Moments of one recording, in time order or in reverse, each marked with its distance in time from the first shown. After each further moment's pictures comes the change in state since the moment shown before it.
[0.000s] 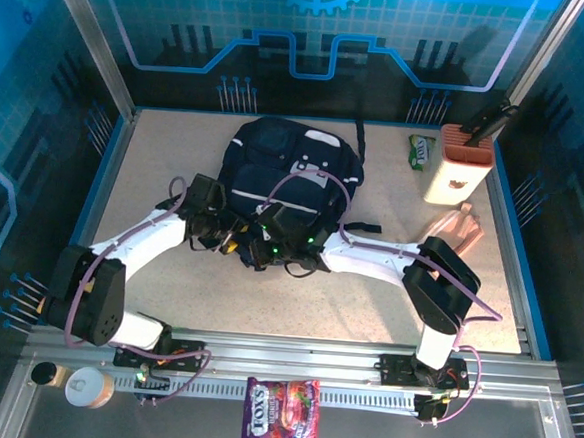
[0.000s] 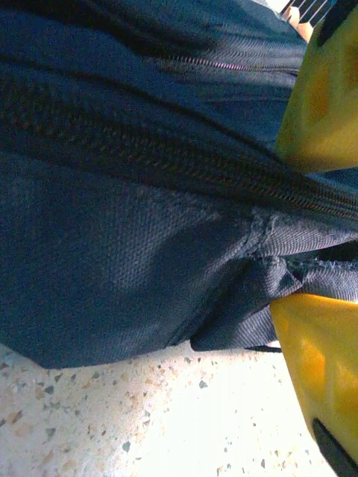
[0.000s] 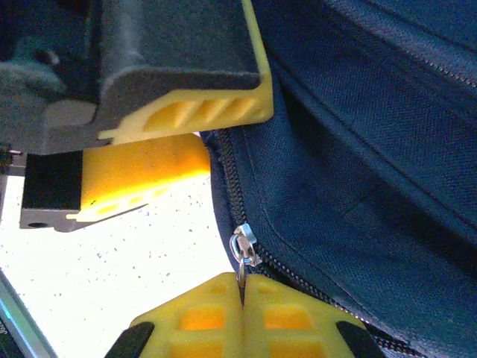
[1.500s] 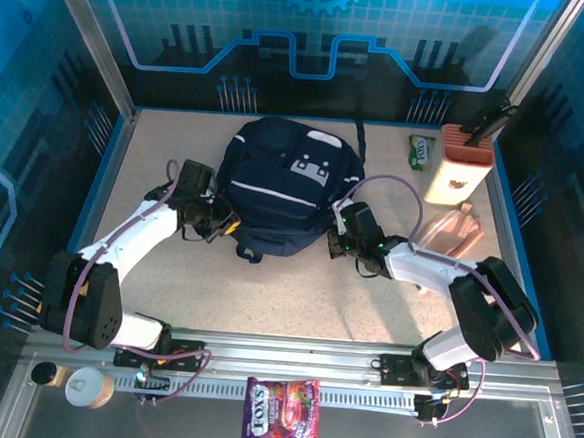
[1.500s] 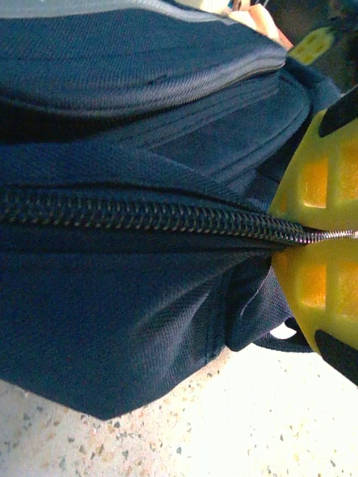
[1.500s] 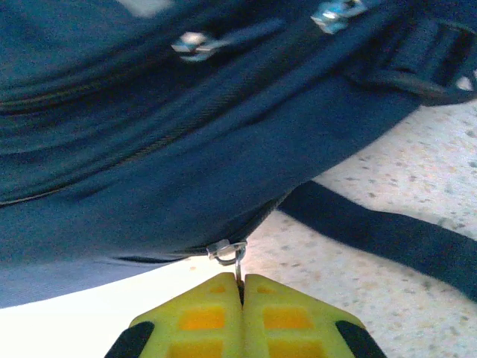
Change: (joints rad) left arm 0.069 -0.032 0.116 -0.122 0.046 0.289; right arm -0.410 -0.263 -0.462 0.212 0.119 -0.367
